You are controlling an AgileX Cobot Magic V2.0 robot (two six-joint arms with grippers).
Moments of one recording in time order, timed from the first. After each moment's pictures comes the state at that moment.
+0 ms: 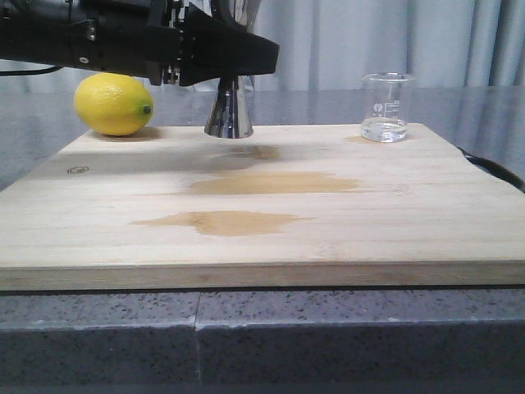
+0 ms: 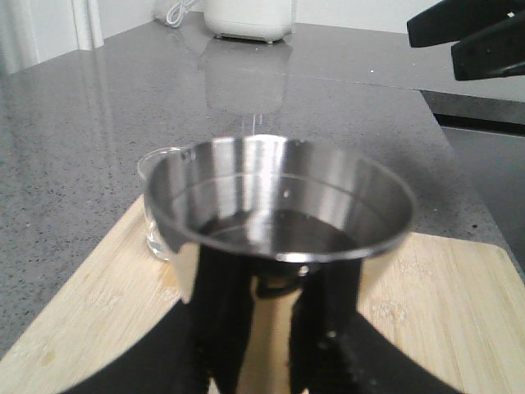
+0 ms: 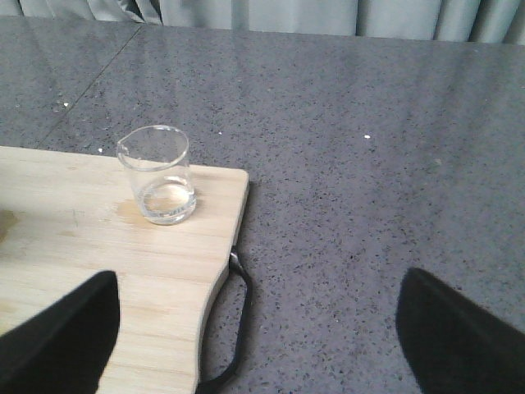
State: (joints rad) left arm -0.33 1.83 -1.12 -1.74 1.16 2.17; right arm 0.32 0.72 -0.54 -0.61 0.33 0.58
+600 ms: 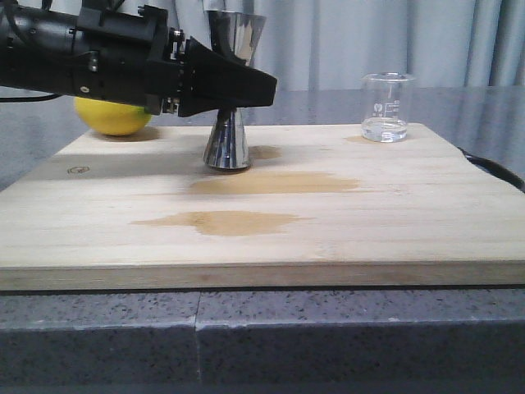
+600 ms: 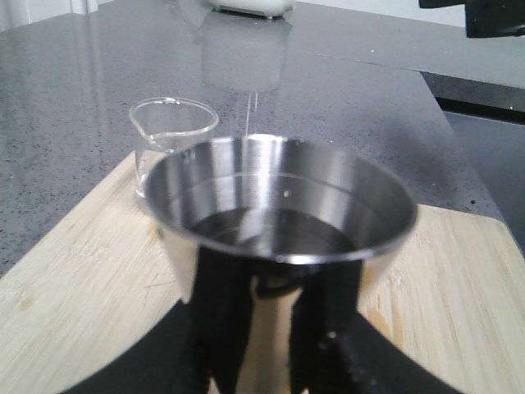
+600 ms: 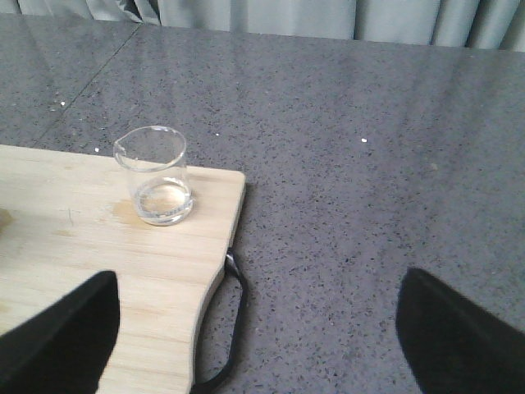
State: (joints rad) left arm -0.33 1.86 -1.08 -1.74 1.16 2.18; right arm 0.32 0.72 -0.54 -0.63 0.33 0.58
